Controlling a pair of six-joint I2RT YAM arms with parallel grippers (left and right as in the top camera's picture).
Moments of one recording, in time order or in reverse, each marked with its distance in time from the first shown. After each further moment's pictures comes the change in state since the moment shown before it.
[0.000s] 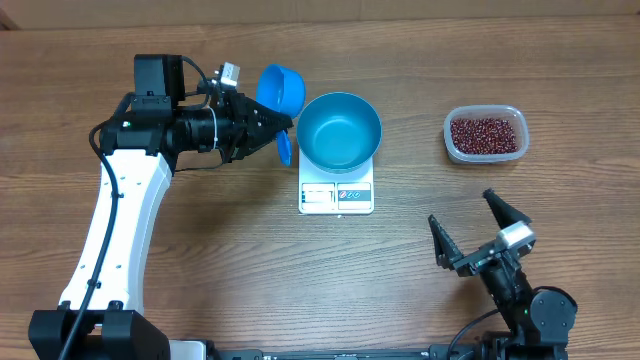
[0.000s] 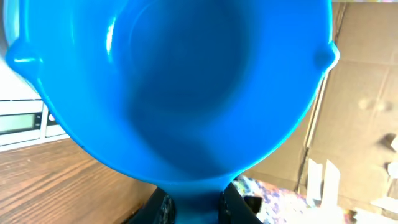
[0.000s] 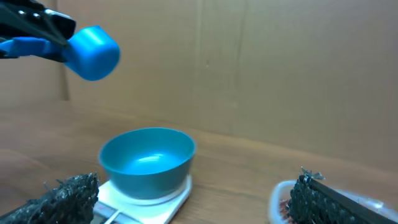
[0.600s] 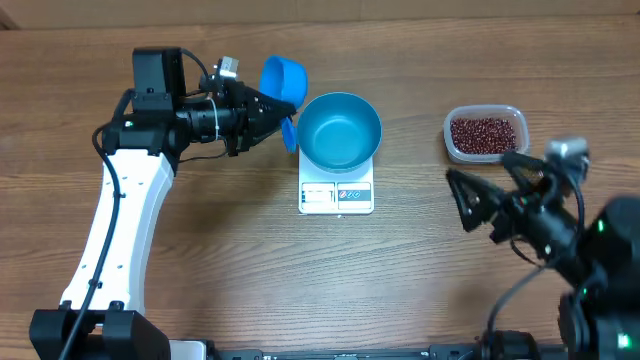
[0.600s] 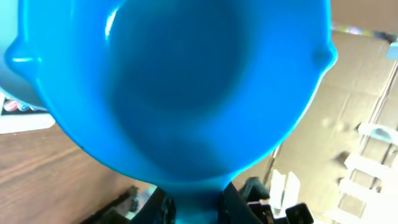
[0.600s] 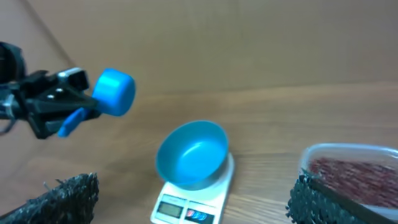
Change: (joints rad) left arm -0.010 0.000 0.001 0.118 0.029 -0.227; right arm 0.000 0.629 0.929 -0.708 -0.033 0.145
